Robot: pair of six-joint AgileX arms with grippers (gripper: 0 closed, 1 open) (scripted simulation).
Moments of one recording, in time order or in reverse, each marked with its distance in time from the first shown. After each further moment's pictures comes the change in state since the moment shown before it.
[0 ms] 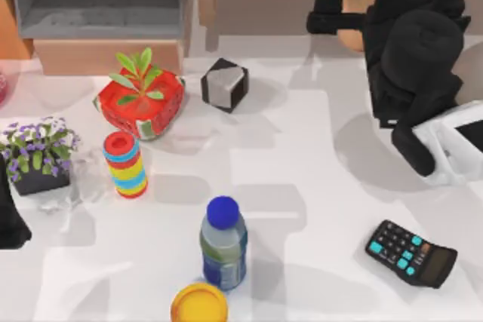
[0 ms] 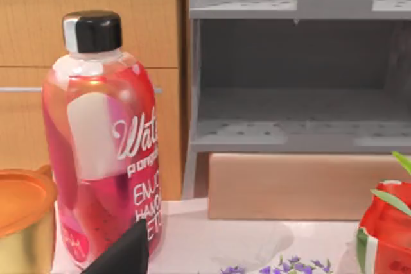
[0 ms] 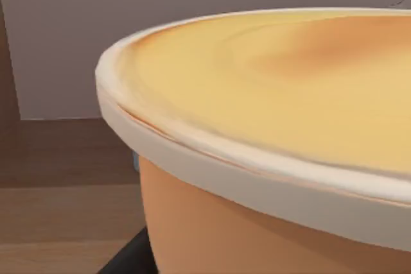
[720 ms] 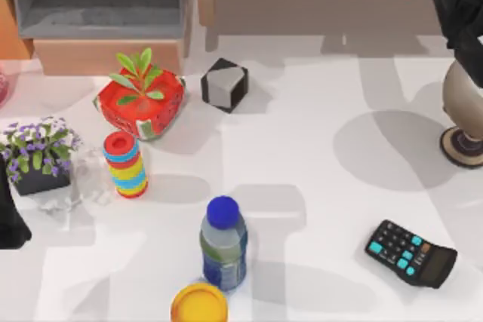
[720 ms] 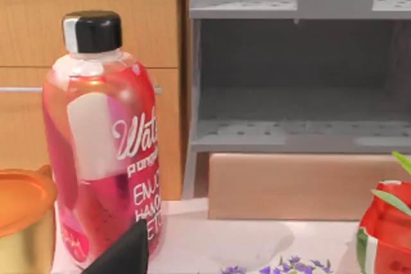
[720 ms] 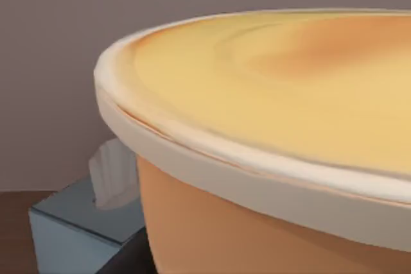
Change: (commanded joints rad) left arm 0.000 0.000 0.000 0.000 0.000 0.000; right arm -0.186 -0.114 0.191 -0.344 -0.196 0.017
